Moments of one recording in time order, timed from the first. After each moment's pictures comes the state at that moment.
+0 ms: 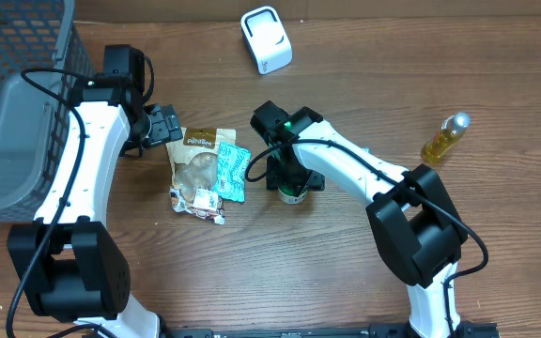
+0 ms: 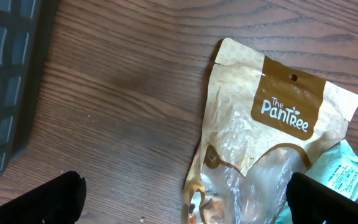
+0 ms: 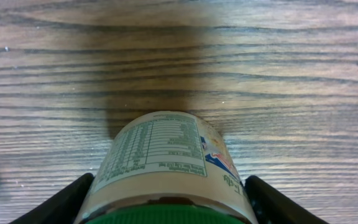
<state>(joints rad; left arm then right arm) 0.01 1.79 1.52 -1.07 -0.11 -0.34 0.65 2.10 1.59 -1.07 0.04 0.69</state>
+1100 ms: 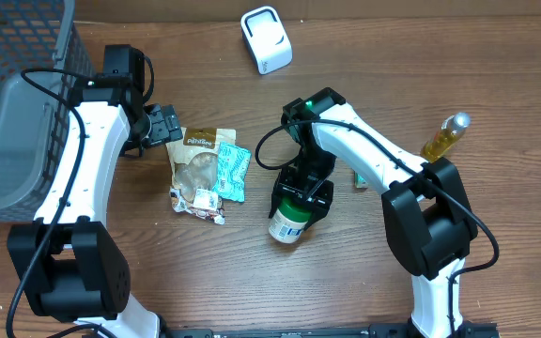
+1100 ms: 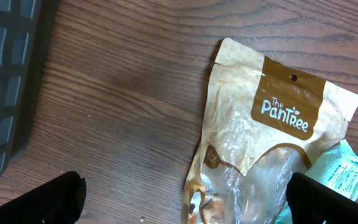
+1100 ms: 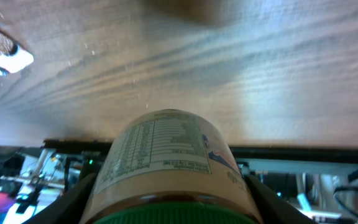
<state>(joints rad) 0.01 1.79 1.52 -1.07 -0.11 -0.34 0.55 2.11 1.65 -1.50 -0.58 0.69</state>
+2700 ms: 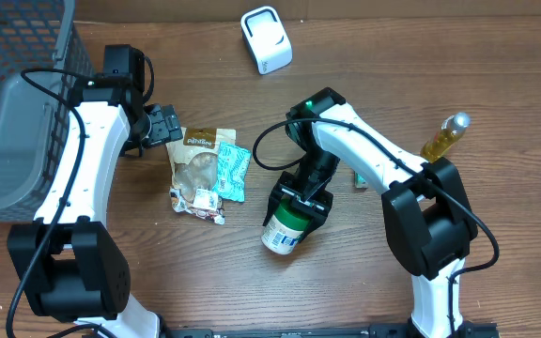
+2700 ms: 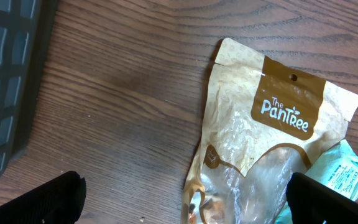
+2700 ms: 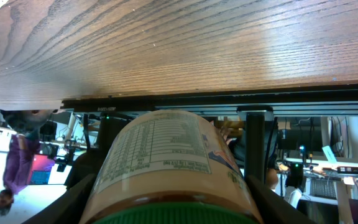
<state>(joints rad) 0.01 1.79 1.52 -1.07 -0.11 -0.34 0.55 2.11 1.65 -1.64 -0.75 0.69</state>
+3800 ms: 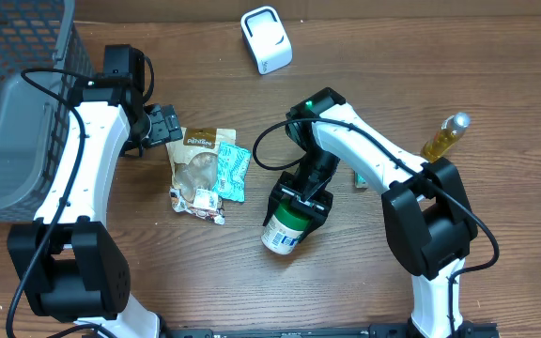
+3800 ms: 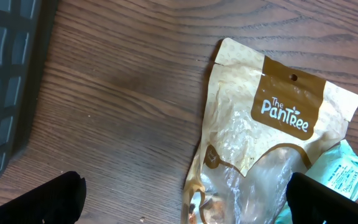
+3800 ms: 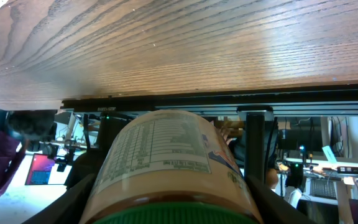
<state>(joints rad) 0.01 1.79 1.52 -1.07 -0.11 -0.34 0.55 2.11 1.65 -1.64 -0.75 0.69</state>
